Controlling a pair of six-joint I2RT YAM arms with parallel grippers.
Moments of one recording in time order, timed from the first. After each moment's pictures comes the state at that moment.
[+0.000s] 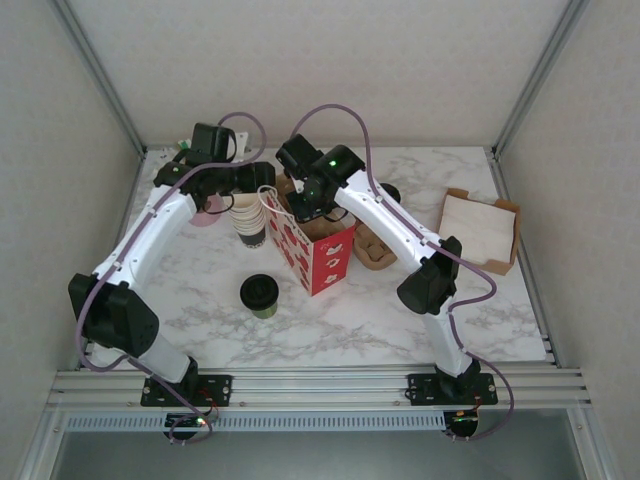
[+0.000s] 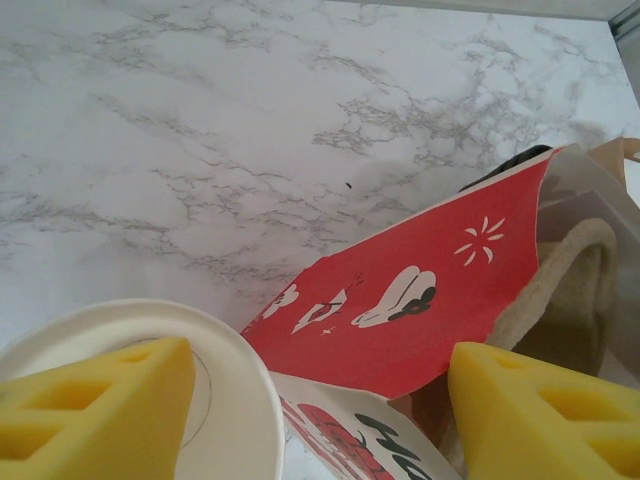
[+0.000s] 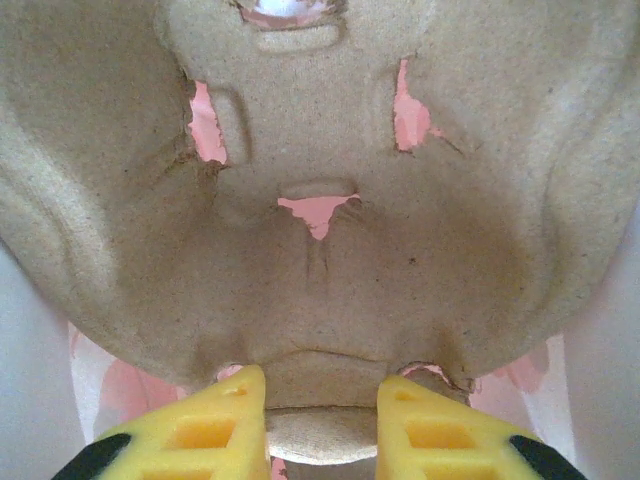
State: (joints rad) left arm -0.26 1.59 1.57 -0.74 0.22 -0.29; right arm 0.84 2.14 2.38 -1.40 0.11 0.28
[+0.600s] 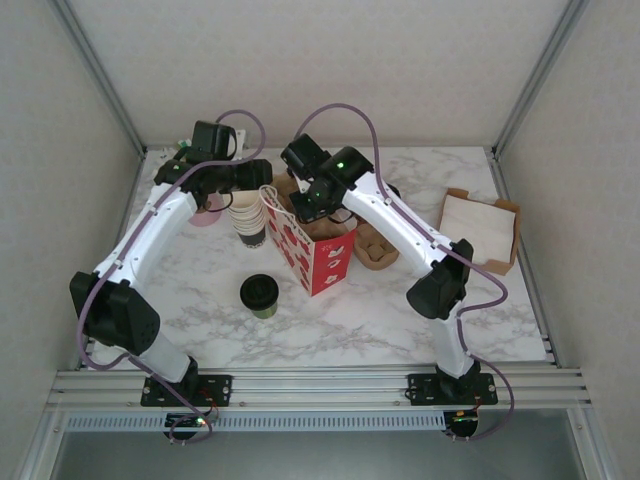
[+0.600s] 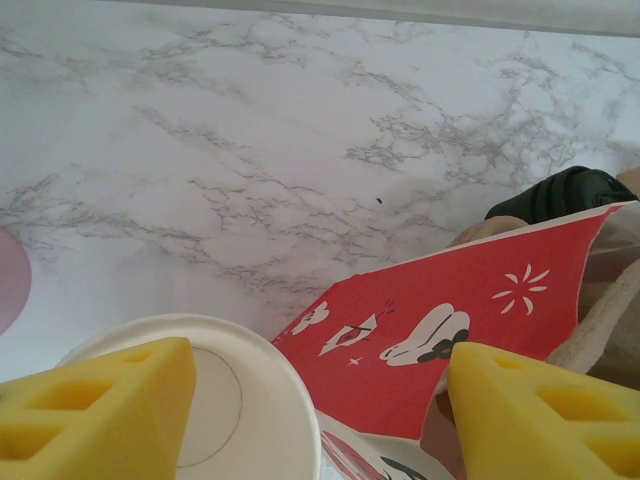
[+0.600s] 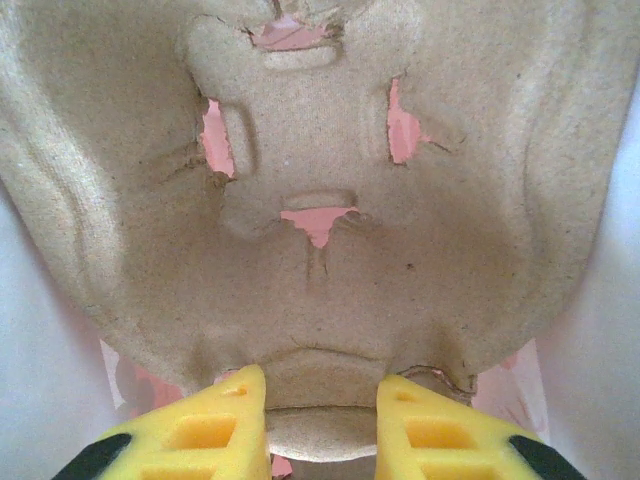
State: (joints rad) left arm -0.26 1.60 1.59 -0.74 0.14 -0.30; right arm 0.84 2.06 2.29 -1.35 0.10 0.28
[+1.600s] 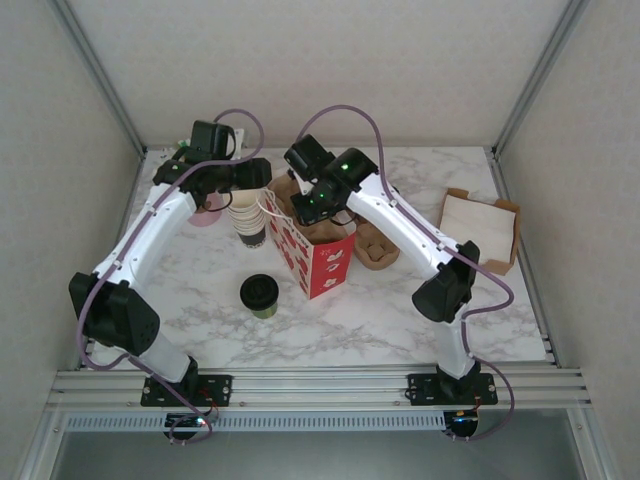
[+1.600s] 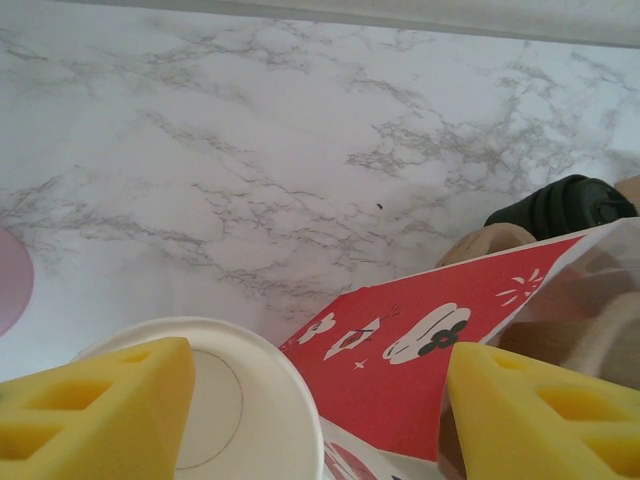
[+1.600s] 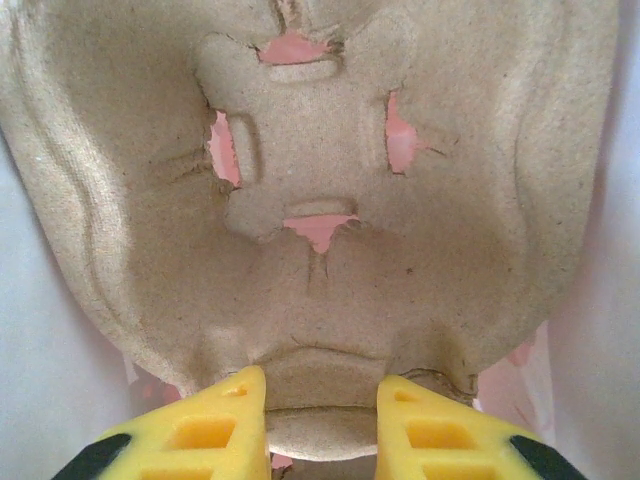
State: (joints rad) left arm -0.25 1.59 1.59 -0.73 0.15 -0.31; right arm 0.84 2.04 2.26 -1.34 0.05 0.28
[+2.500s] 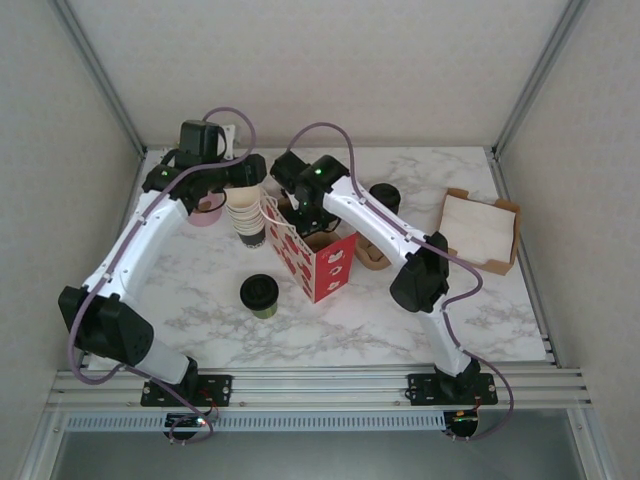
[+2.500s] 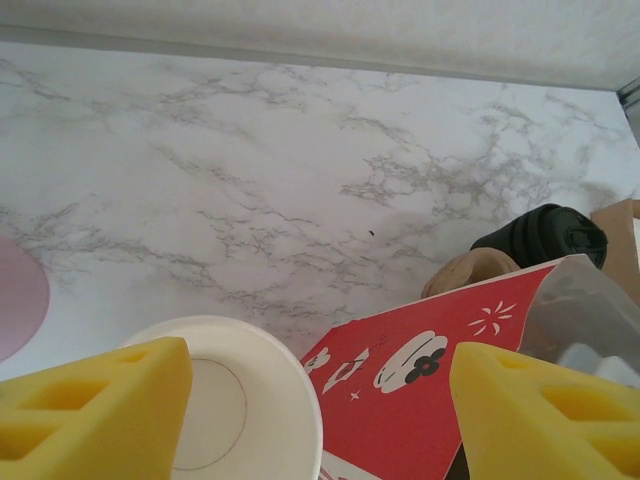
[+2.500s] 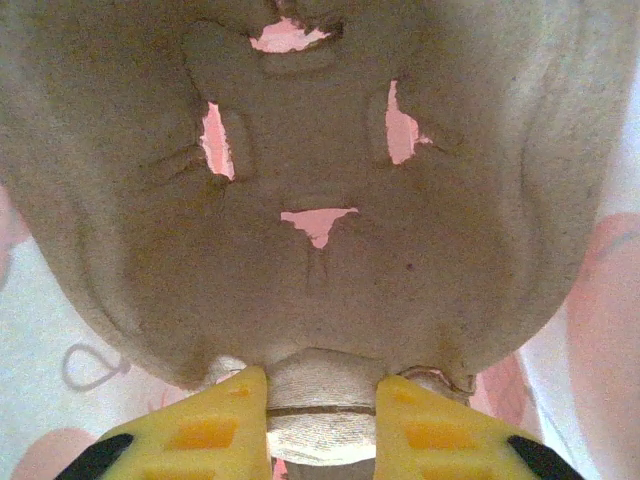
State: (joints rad) left arm -0.23 1.51 1.55 -0.69 0.14 -0.32; right arm 0.85 2.21 2.31 -1.43 0.06 0.28
